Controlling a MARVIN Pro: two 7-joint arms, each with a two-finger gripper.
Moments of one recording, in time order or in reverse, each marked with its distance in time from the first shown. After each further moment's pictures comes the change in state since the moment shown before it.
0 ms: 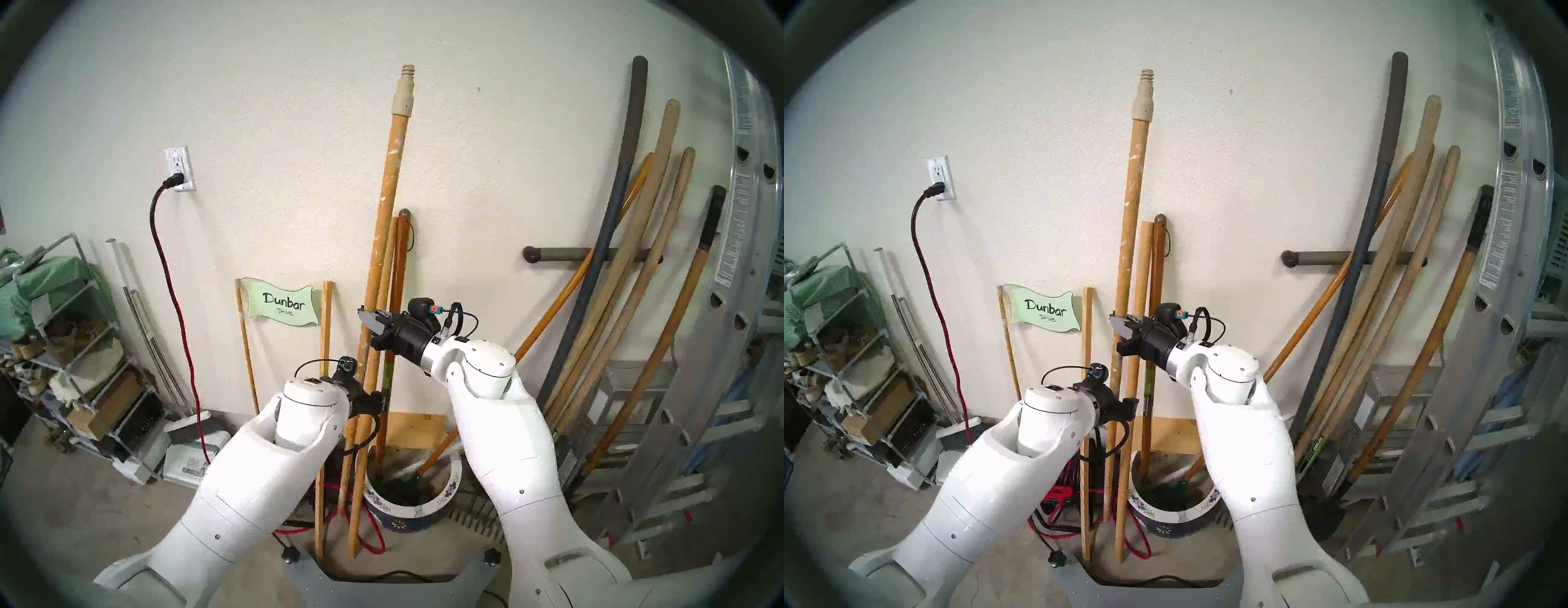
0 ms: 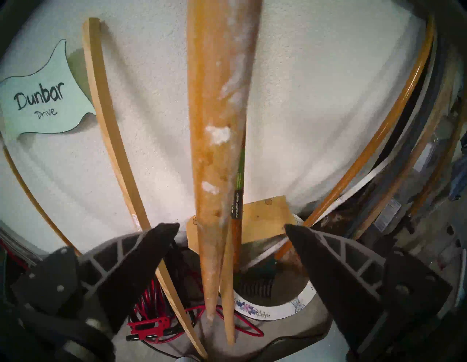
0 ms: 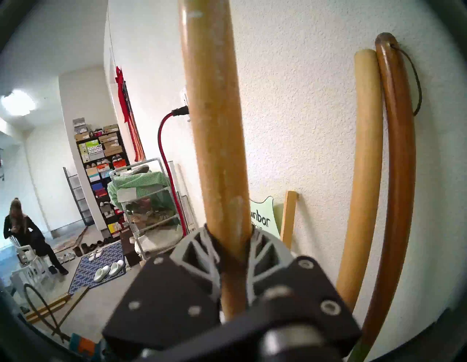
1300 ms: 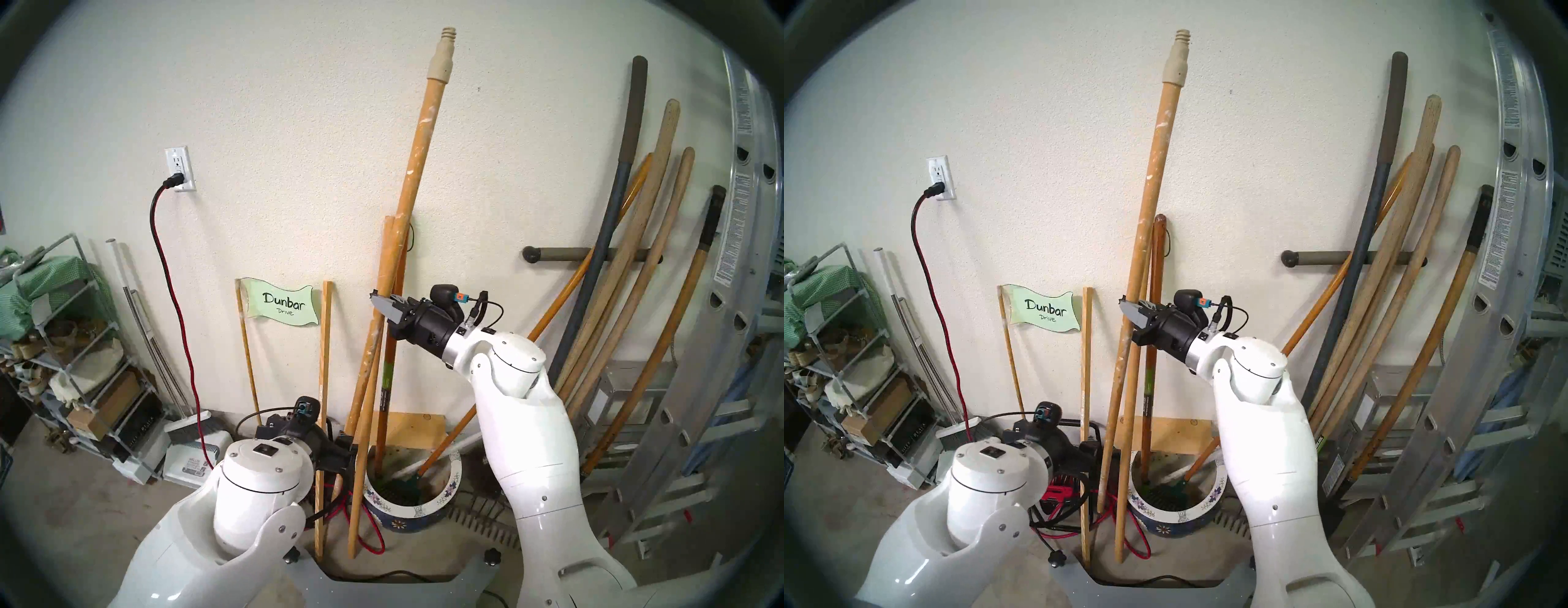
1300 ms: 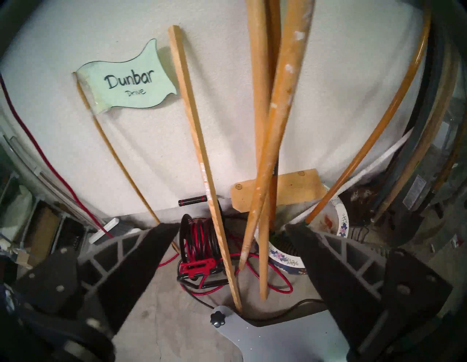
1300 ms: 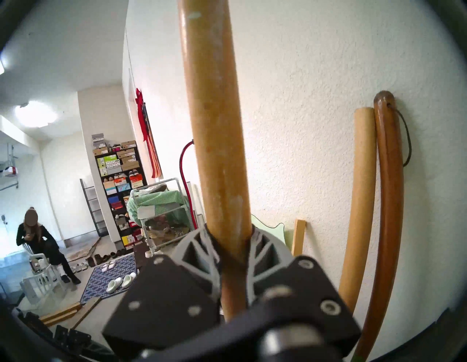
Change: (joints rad) left arm 0.455 0.162 -0.117 -0.566 -0.107 0.124 0.387; right arm -0.075 0.049 0.081 -0.222 0.078 0.099 0.128
